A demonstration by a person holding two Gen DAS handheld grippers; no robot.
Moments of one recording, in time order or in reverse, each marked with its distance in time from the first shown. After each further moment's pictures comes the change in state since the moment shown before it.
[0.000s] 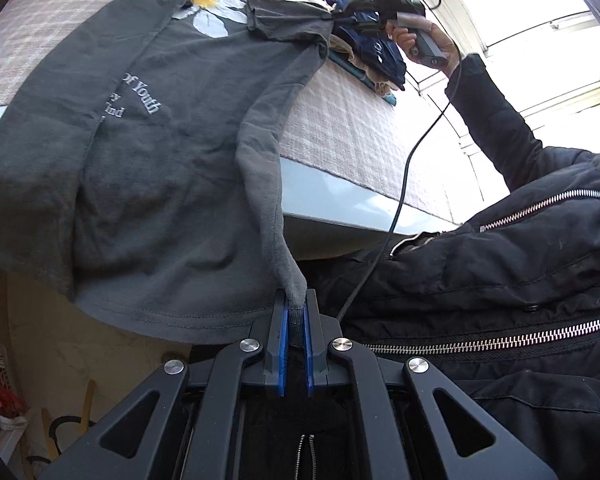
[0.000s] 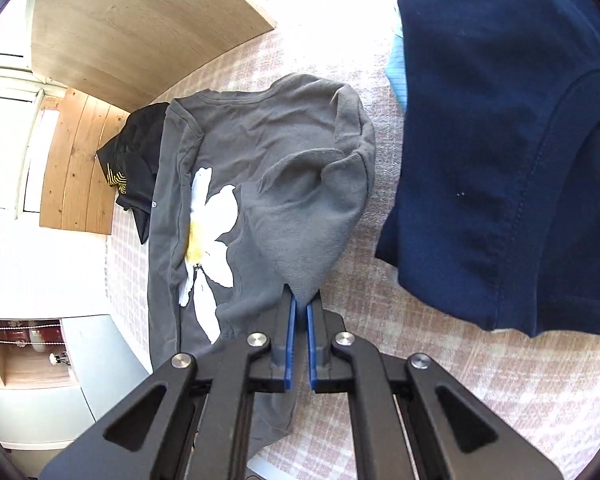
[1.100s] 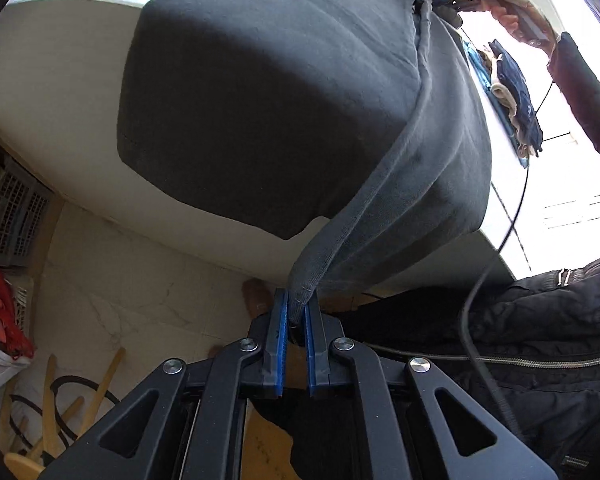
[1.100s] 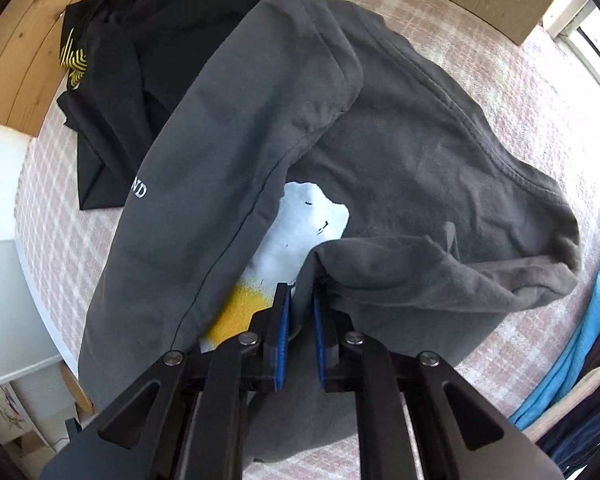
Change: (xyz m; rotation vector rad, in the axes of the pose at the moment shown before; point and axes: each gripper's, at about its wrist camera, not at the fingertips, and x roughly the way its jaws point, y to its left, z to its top) left arm 0.022 0.179 -0.019 -0.302 -0.054 0.253; right arm 0.169 0.170 0.059 -0.424 0.246 -0.339
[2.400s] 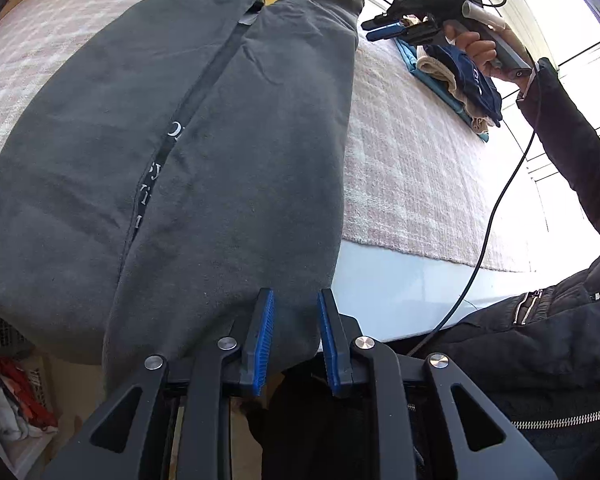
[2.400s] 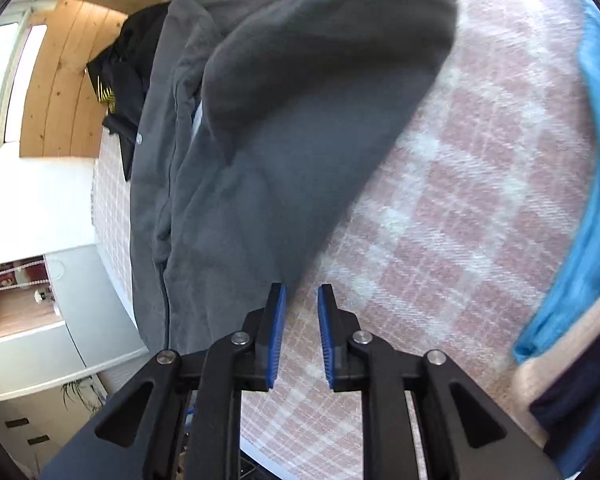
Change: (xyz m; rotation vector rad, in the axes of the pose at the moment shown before) left arm 0.006 -0.151 0.067 0.238 -0.004 -0.026; right arm -0.017 -0.118 -0.087 0.287 -0.054 0.361
